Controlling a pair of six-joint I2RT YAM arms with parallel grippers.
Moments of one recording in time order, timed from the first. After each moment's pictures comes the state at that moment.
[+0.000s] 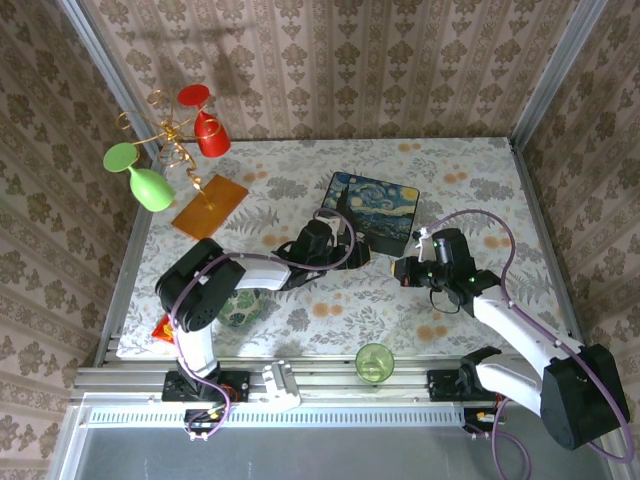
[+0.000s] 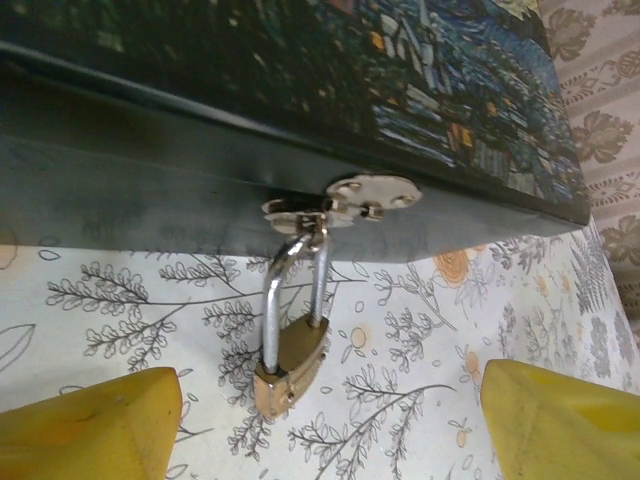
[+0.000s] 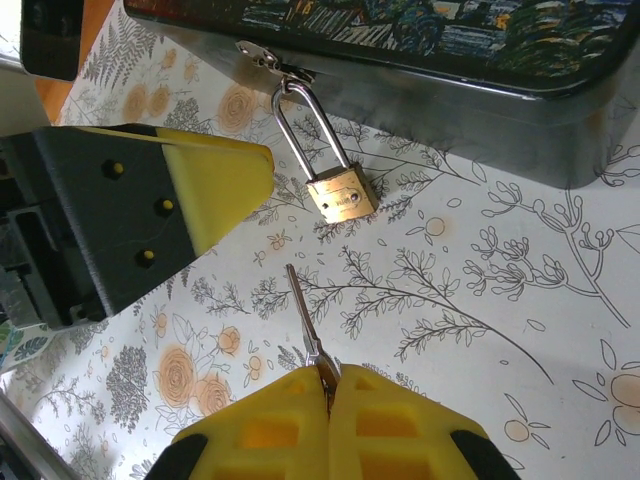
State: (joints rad) left arm -0.83 1.85 0.87 0.43 0.24 -0.76; right arm 0.30 1.05 0.52 -0.23 -0.37 0.45
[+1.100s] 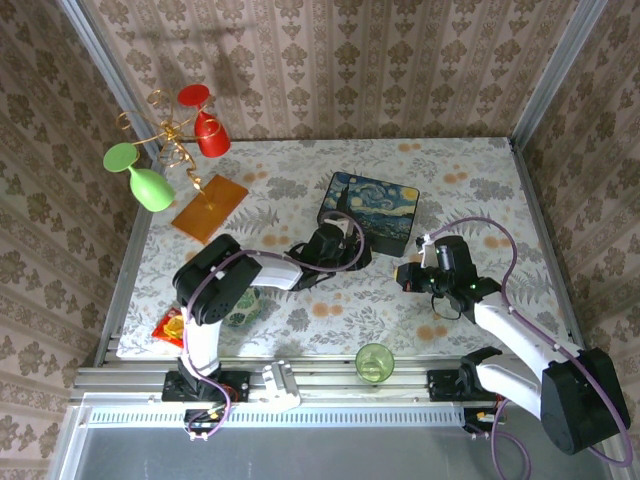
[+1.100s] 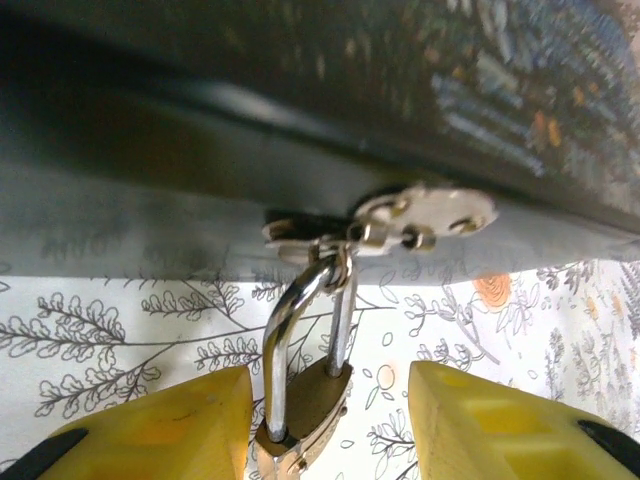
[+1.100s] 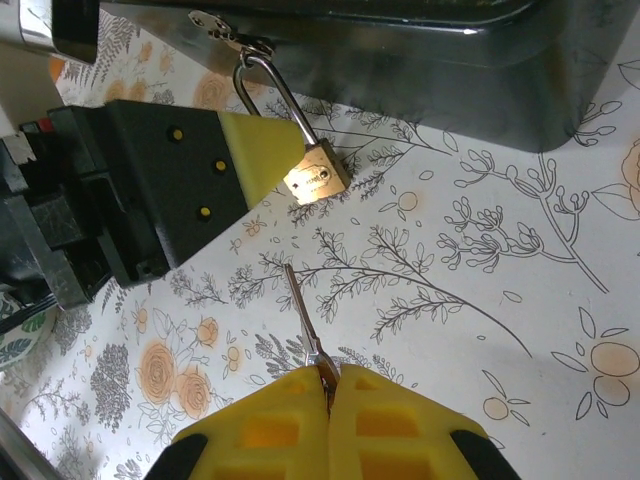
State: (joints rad) left arm -0.88 1.95 0.94 0.44 0.16 -0.77; right arm 0.28 1.02 0.45 -0.19 -0.37 0.47
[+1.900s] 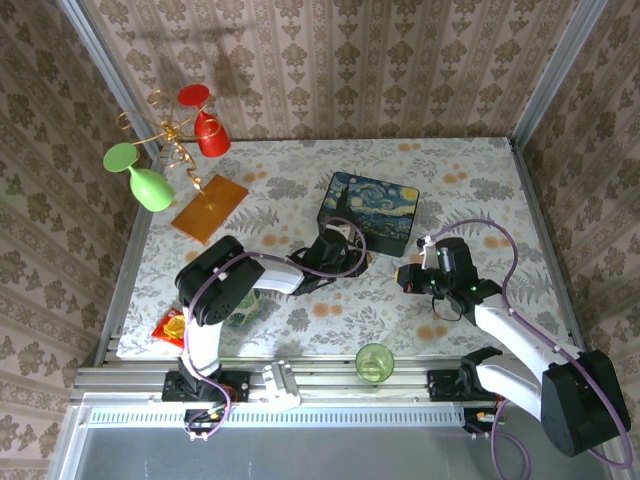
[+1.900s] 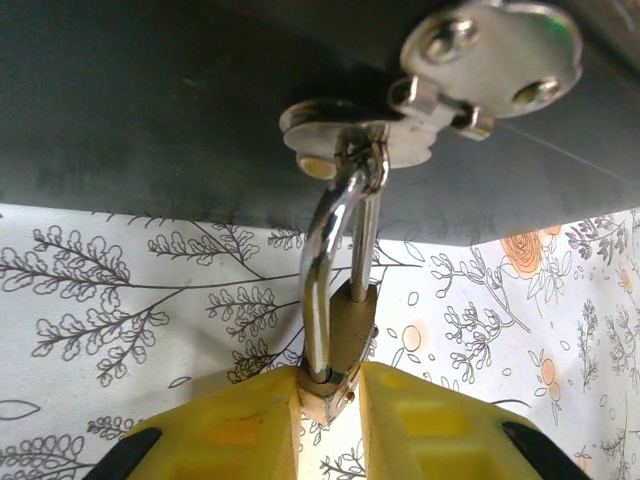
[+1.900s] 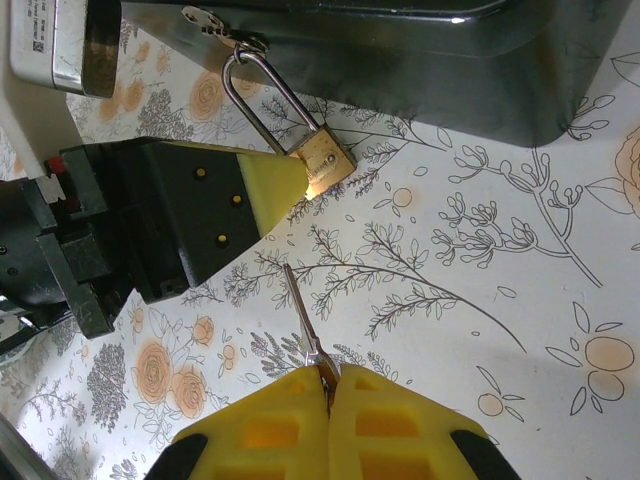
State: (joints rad) left arm -0.89 1.95 0.92 0.42 0.14 -0.75; right arm 0.28 1.01 0.43 -0.18 -0.37 0.48
